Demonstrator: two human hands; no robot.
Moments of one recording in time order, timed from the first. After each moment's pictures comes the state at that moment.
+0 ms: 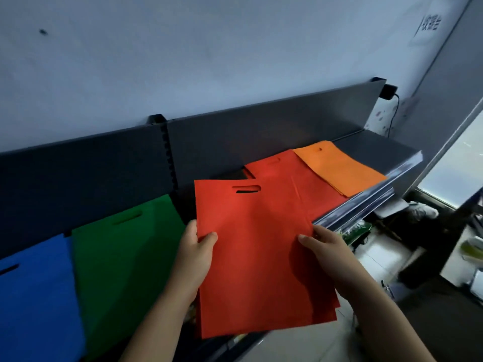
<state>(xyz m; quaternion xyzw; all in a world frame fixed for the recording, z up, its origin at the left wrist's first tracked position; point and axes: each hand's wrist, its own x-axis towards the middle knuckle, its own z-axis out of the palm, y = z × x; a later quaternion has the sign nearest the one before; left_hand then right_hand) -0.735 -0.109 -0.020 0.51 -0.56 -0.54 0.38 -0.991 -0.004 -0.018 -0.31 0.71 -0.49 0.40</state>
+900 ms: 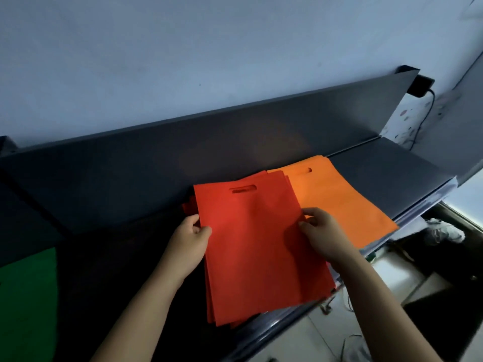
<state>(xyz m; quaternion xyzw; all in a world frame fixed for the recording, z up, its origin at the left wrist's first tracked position) -0.994 -0.287 -0.047 0.61 -0.57 -0.48 0.27 -1.281 -0.217 -0.051 -0.40 0.78 -0.35 0.32</state>
